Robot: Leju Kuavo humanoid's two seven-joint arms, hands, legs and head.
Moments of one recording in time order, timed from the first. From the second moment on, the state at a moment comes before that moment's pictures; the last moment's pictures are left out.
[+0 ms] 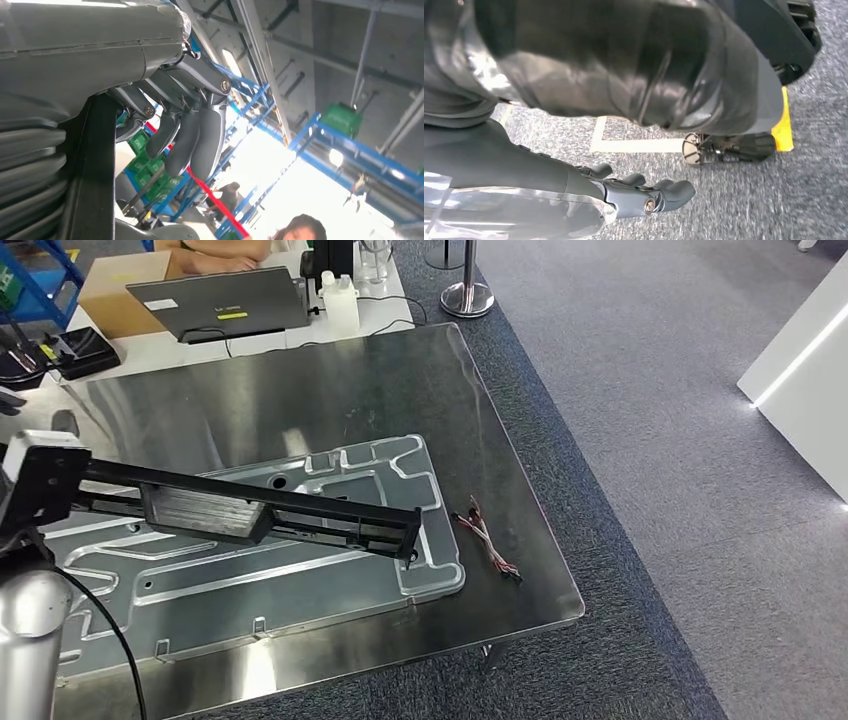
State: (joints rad) left arm -0.56 0.12 -0.32 -1.39 -0.79 0.44 -0.10; right arm -0.05 0.16 -1.26 -0.14 1.13 0.22 -0.18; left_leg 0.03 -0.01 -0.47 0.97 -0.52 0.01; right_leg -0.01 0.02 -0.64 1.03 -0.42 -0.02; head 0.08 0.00
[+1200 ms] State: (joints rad) left arm -0.69 0.04 -0.36 -0.89 -0.90 0.35 0.05; right arm -0.05 0.16 -1.27 -0.14 1.13 0.23 -0.17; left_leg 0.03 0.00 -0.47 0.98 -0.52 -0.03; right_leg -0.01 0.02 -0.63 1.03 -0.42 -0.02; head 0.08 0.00
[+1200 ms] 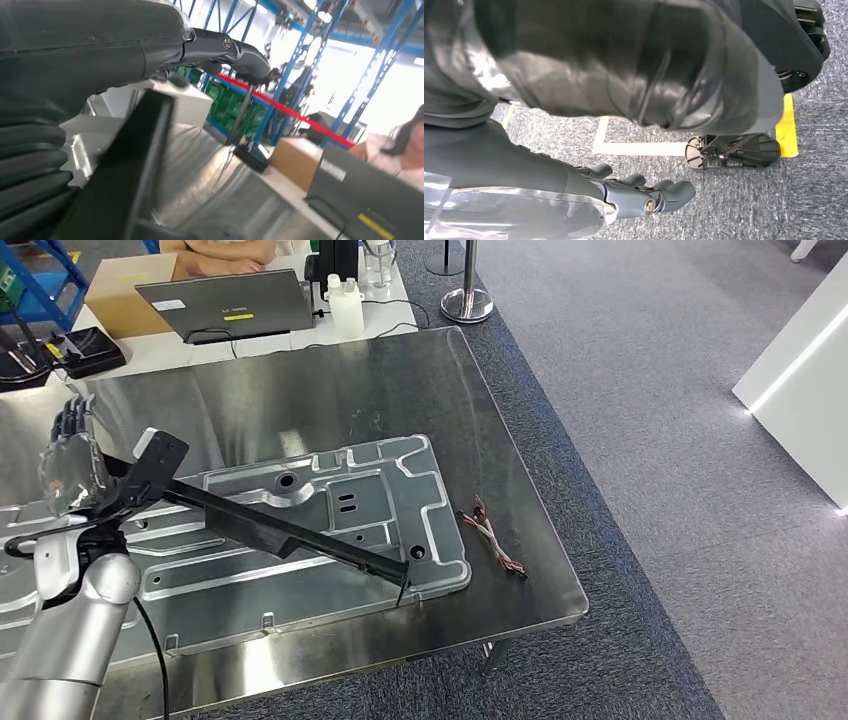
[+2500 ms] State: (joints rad) left arm -1.02 -0.02 -0.57 -0.53 -1.04 -0.27 0.23; right arm -0.06 0.17 -1.29 -0.14 1.12 0.27 -0.13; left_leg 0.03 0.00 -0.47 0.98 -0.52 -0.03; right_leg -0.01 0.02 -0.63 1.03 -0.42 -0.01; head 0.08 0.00
